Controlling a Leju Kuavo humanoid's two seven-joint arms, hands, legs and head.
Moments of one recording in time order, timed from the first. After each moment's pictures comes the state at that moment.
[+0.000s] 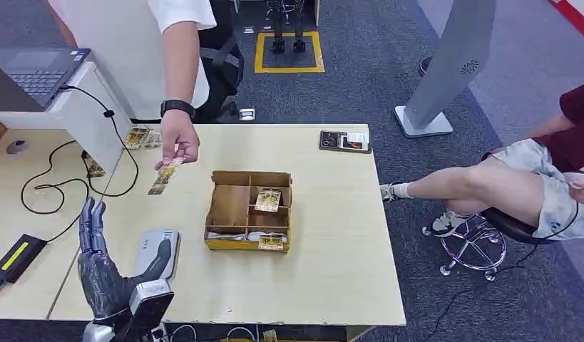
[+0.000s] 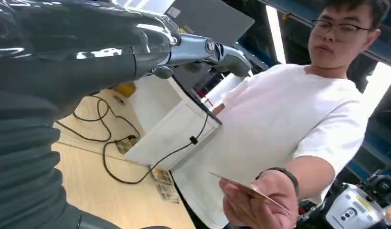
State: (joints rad) left arm 0.16 -0.11 -0.17 -1.75 -0.76 0.69 -0.20; right arm -0.10 0.13 1.47 0.00 -1.51 -0.58 -0.10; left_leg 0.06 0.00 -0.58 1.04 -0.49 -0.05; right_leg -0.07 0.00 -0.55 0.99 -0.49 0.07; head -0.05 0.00
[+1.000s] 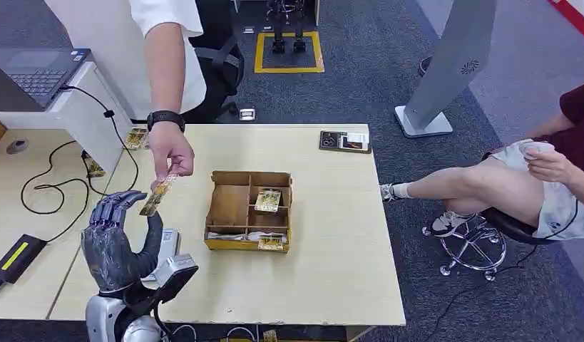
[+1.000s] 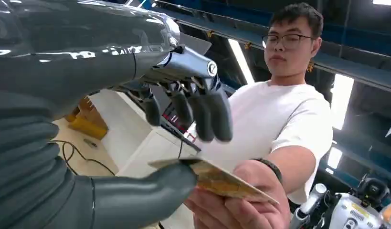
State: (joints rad) left arm 0.03 -0.12 -0.14 -1.68 -1.05 0.69 -0.14; right arm -0.11 0.13 1.53 0.00 -1.51 -0.57 -0.08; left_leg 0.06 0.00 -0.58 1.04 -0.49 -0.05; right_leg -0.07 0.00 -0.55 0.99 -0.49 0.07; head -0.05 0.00
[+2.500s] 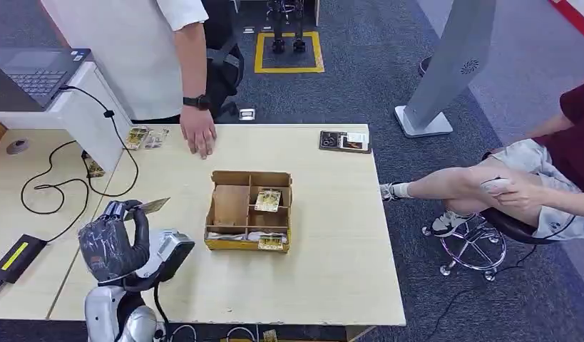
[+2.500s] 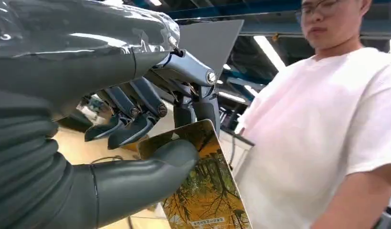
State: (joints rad) left arm -0.04 -0.13 -0.02 -1.51 -1.24 0.69 0.02; right arm -0.12 0.12 1.56 -0.03 -1.49 -0.59 -0.07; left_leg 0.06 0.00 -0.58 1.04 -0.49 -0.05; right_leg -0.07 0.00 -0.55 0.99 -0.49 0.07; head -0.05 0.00
